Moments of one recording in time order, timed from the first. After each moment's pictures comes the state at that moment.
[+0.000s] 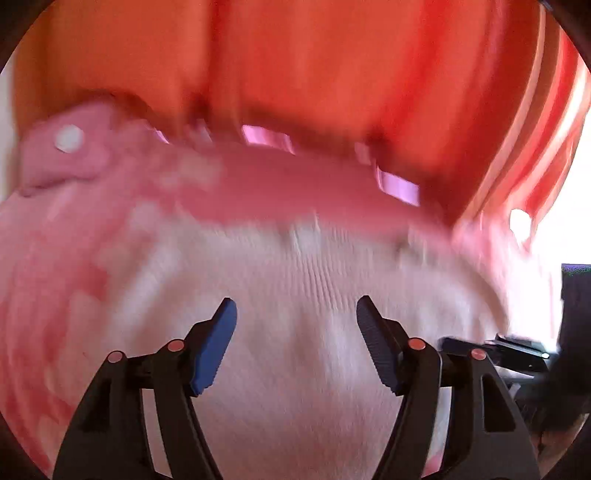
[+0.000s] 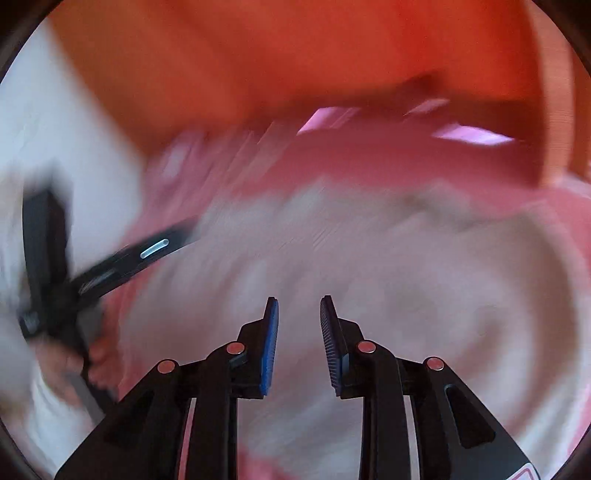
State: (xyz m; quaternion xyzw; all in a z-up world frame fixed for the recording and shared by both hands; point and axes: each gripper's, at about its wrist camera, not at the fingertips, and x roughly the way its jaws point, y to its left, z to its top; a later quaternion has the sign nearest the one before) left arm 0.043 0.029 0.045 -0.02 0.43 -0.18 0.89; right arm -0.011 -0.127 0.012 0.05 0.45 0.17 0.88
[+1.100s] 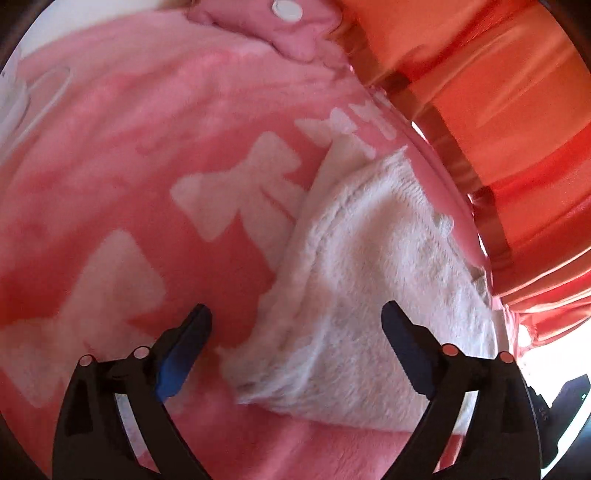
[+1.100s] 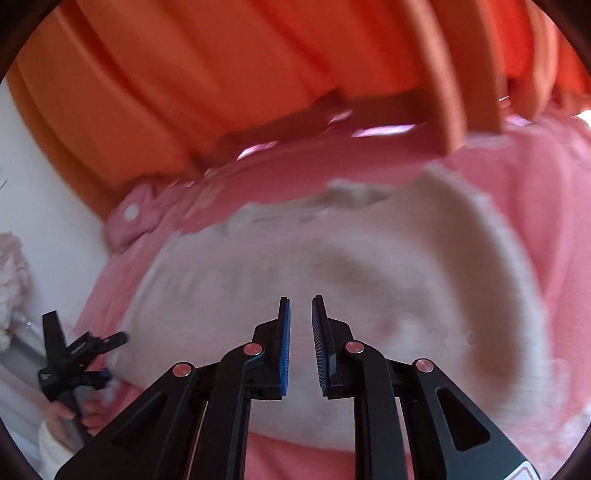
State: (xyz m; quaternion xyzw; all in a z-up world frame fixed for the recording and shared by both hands) left arm -0.007 0.189 -0.014 -0.29 0.47 -0.02 0.83; right arm -0.061 -0.193 0.027 0.19 0.39 0.05 0.90
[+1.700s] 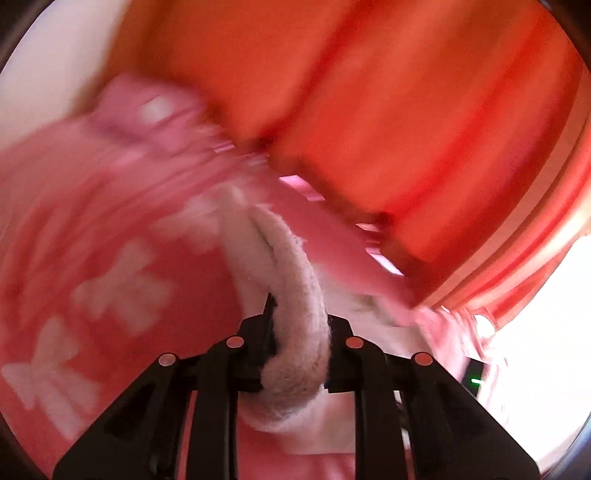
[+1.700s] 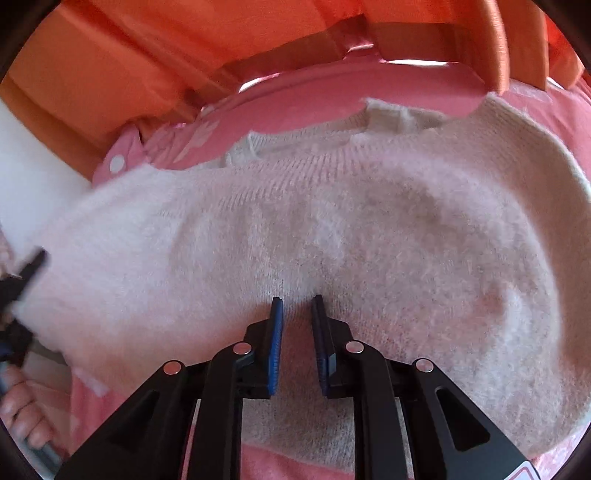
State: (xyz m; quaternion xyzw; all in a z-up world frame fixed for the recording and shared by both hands) left arm -0.030 0.087 0.115 -0.22 0.33 -0.16 0.90; right arm -0.050 -0.171 0.006 0.20 0.43 0.03 0.88
